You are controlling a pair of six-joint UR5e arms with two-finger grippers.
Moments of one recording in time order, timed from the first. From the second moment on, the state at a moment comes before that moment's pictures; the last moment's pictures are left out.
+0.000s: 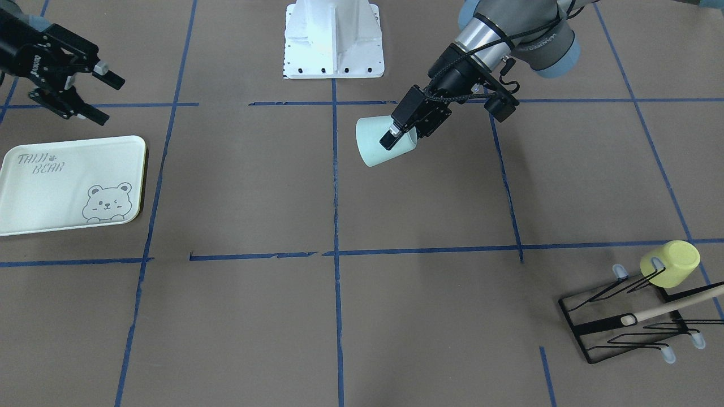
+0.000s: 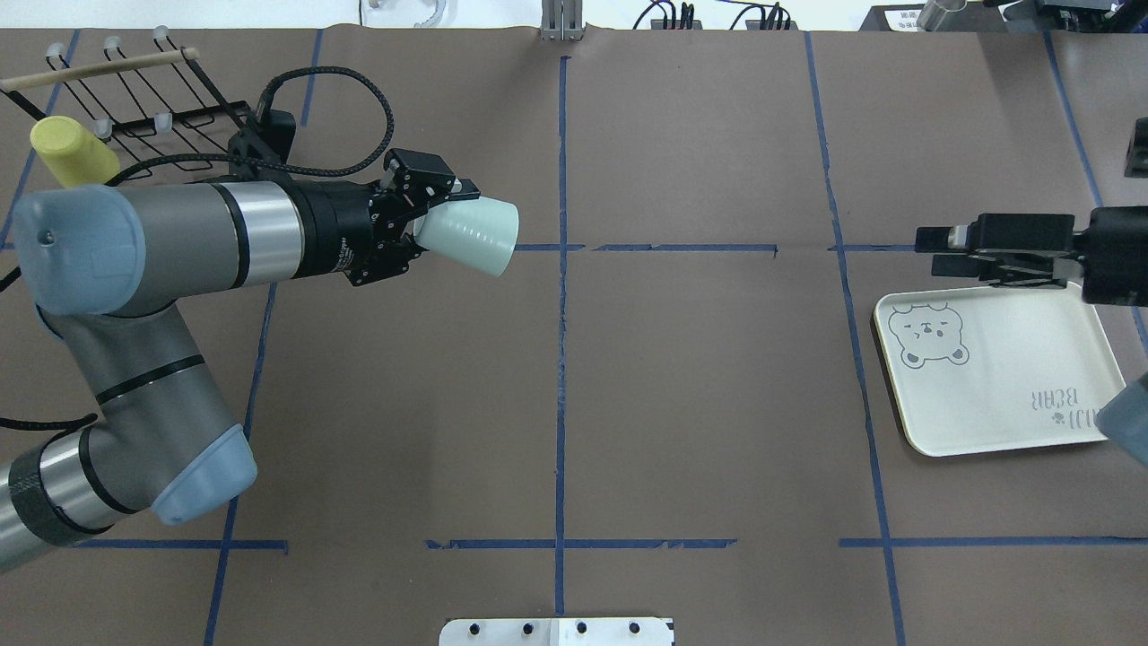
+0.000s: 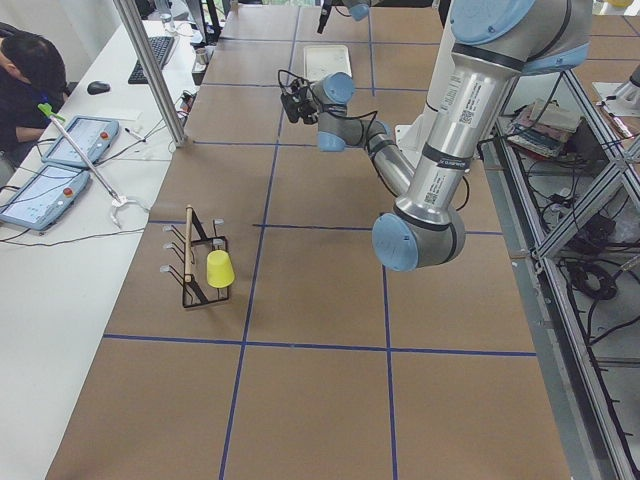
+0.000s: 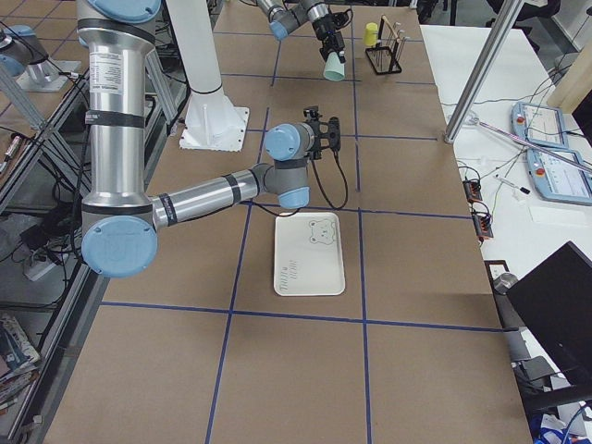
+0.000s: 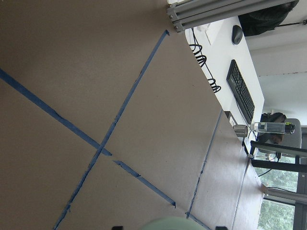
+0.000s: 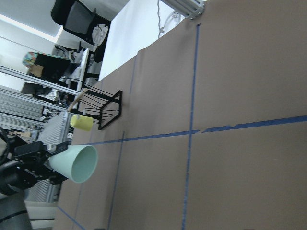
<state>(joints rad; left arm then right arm) -0.64 -1.98 -1.86 -2.48 -1.71 -2.01 0.91 -1.61 1.87 -0.01 2.15 1.65</state>
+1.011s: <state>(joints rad) -0.55 -1.98 -1.76 -3.03 -1.71 -2.14 0.51 -1.41 1.86 0.24 1.84 1.91</state>
